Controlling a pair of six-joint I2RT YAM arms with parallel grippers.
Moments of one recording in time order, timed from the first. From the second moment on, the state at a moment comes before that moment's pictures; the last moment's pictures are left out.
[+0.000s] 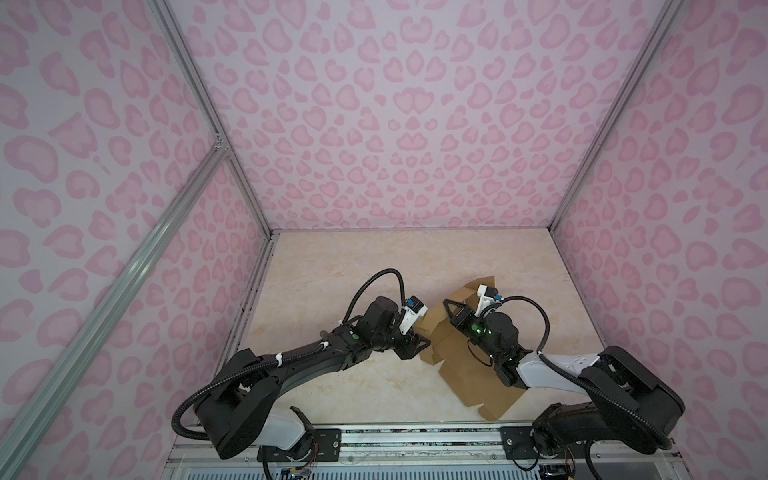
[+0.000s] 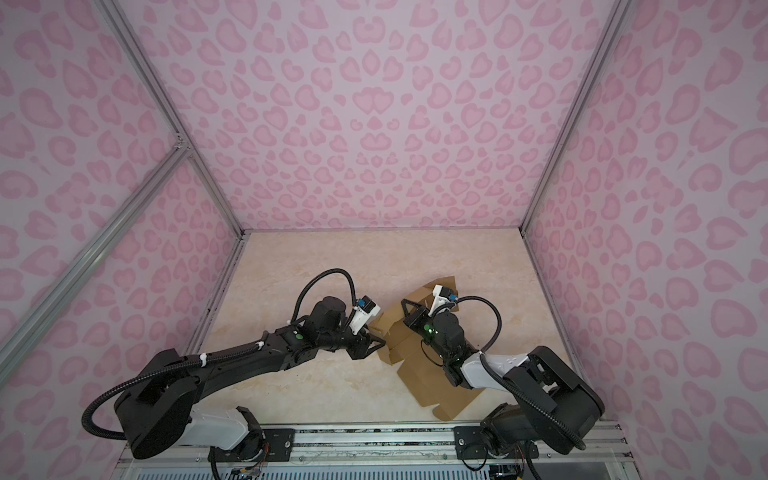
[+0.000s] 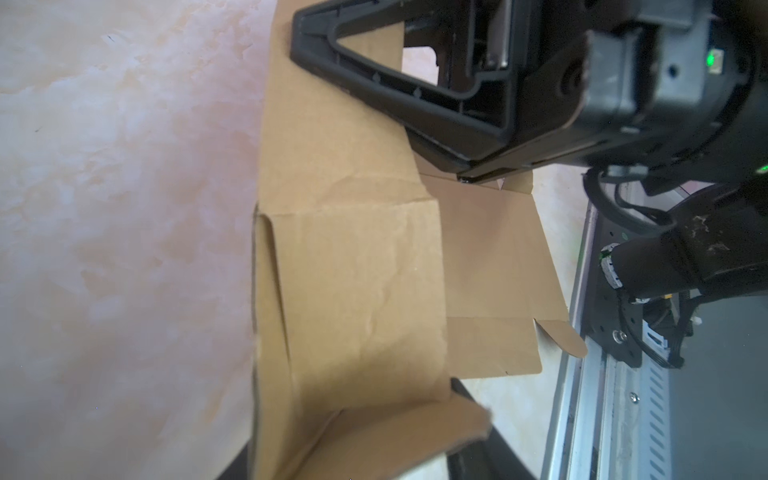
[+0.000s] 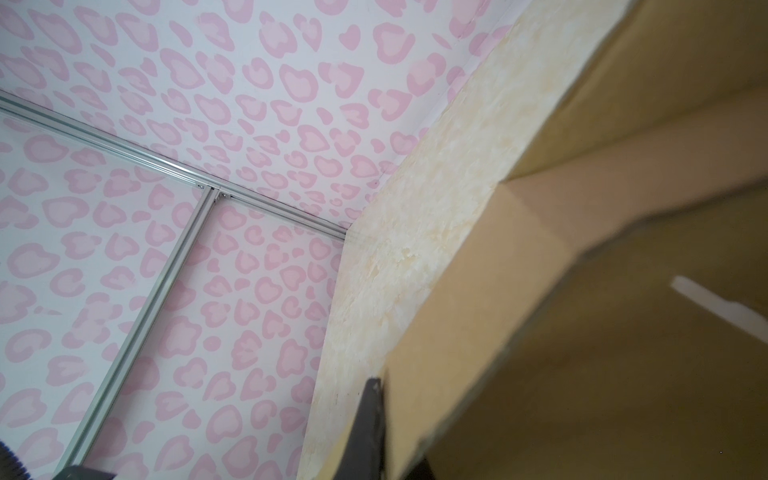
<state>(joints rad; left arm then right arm) -0.80 1.41 0.73 0.01 0.38 -0.14 0.61 1.41 0.33 0.92 0.02 1.11</state>
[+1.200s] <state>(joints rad) -0.91 1.38 0.76 -0.02 0.04 -0.09 0.73 1.33 0.24 1.04 0.16 1.13</state>
